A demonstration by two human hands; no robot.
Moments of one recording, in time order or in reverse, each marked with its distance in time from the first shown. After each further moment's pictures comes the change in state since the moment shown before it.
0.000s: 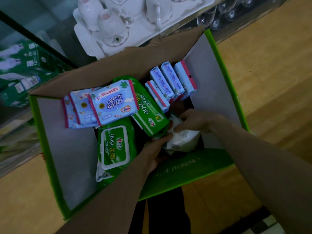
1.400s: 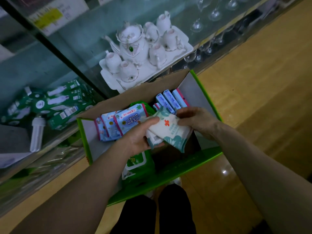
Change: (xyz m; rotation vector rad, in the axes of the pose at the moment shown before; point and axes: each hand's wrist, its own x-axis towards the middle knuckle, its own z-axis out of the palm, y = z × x) left_hand -0.135 0.111 -0.023 0.217 -0.200 0.073; right_hand -0.123 -0.062 0.010 0.703 0.358 -0.172
